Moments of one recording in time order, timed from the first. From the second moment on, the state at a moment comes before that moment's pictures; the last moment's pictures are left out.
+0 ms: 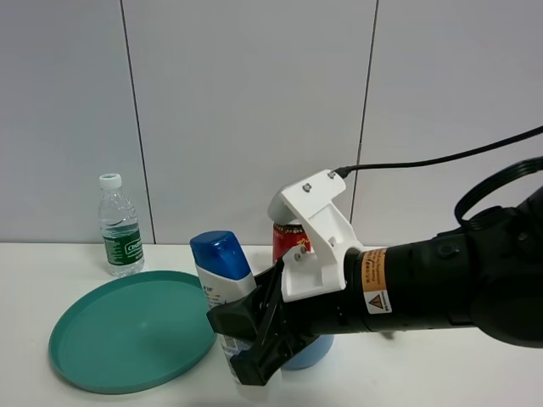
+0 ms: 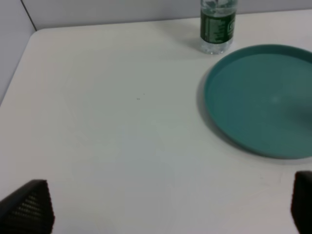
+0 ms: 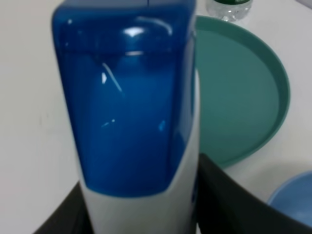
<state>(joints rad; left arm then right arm) 0.07 -0.01 -0.51 -0.01 1.05 0.06 0.74 1.77 -0.63 -0.52 -0.69 0.30</state>
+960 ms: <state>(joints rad) 0.07 -0.01 -0.51 -0.01 1.05 0.06 0.74 1.91 -0.73 -0.55 -0.76 0.10</state>
